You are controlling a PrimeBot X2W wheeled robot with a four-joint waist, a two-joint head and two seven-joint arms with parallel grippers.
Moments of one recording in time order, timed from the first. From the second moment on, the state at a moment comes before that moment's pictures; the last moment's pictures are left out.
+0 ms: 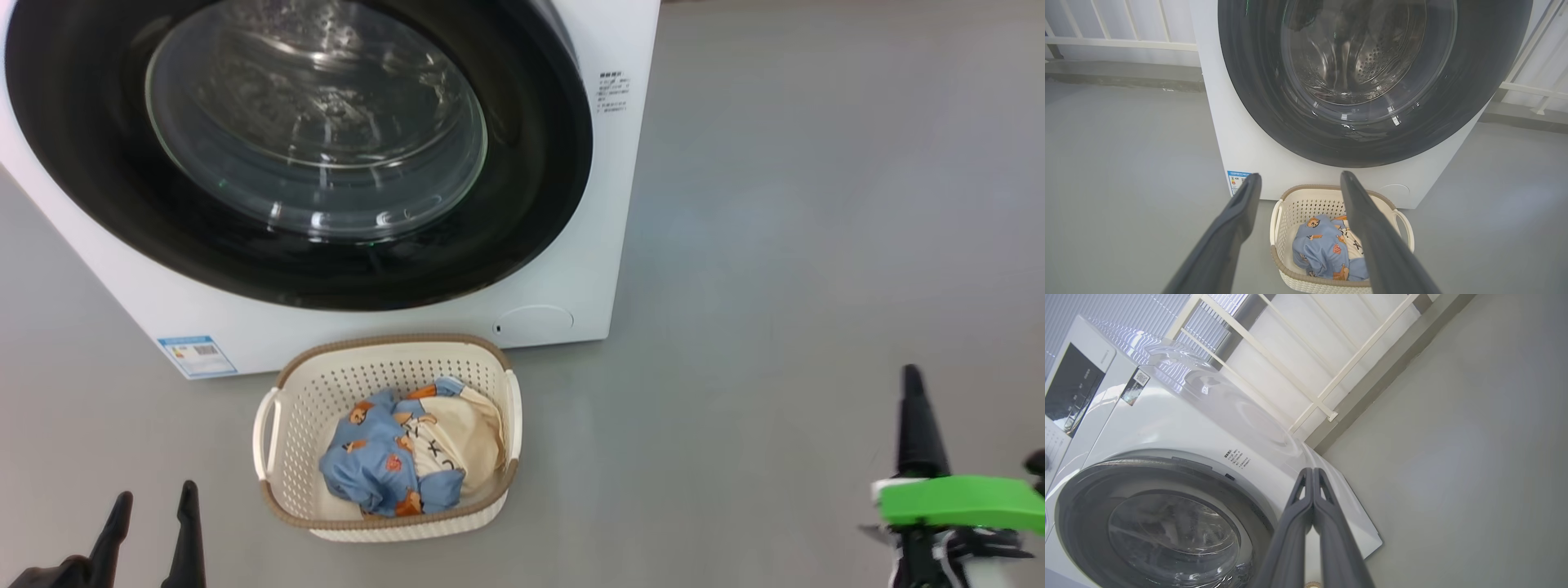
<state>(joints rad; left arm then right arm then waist) 0.04 0.14 0.10 0.24 -0.32 -0.13 -0.25 -0.17 -0.04 -0.16 0.33 0.89 0.13 -0.25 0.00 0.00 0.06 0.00</state>
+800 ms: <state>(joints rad) -0.01 0.19 0.11 0.25 -0.37 -0.13 -0.25 -0.38 -0.10 -0.30 0.46 1.52 0.13 -0.17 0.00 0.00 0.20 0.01</state>
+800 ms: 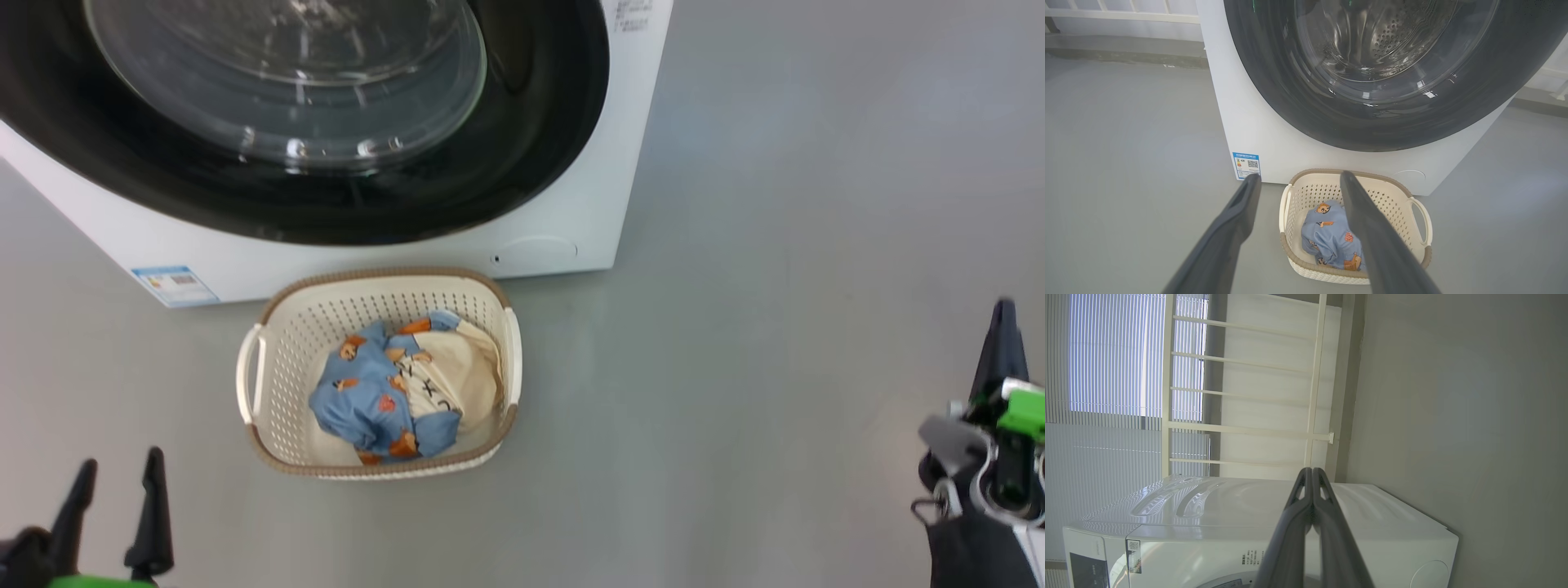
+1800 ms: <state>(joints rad) -0.13 0.26 0.04 0.22 -0.42 -0.13 -0.25 -0.78 -0.21 -0.05 0.38 1.51 0.13 -0.08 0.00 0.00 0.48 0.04</state>
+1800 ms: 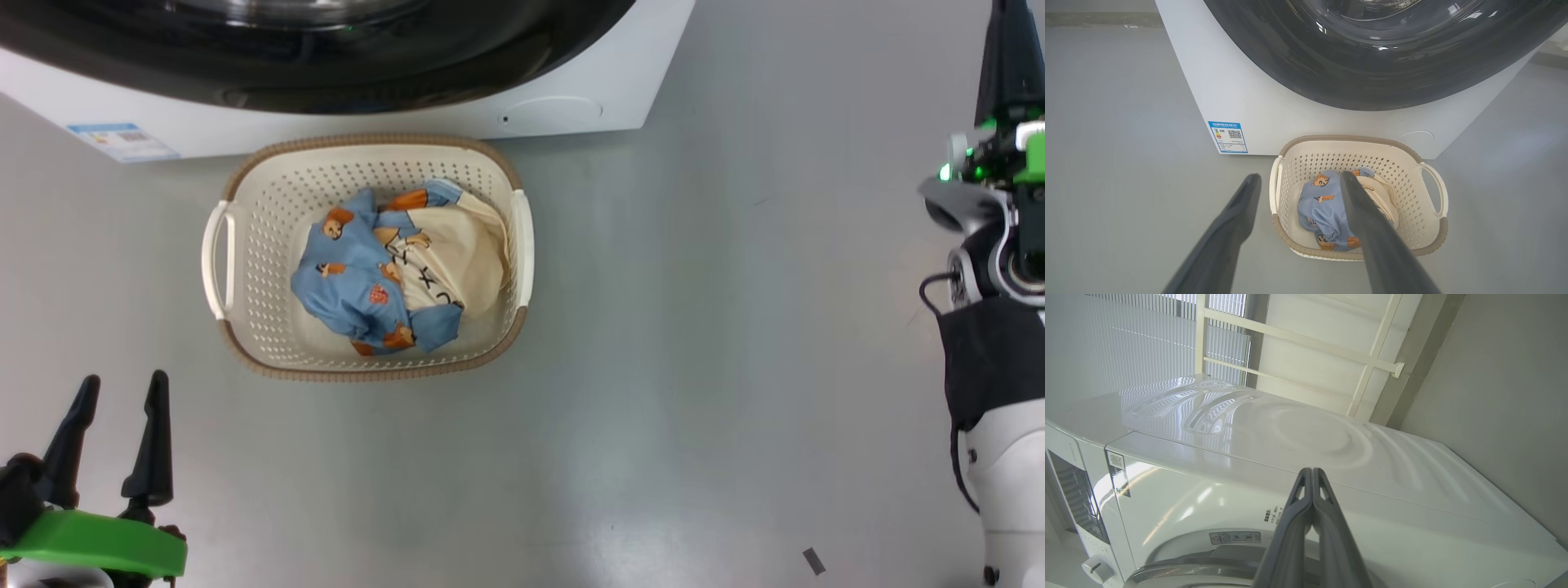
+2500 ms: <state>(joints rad) -0.13 0.26 0.01 0.21 -0.44 -0.13 -0.25 -1.00 -0.29 0.12 0.32 1.52 0.13 0.10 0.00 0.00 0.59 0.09</state>
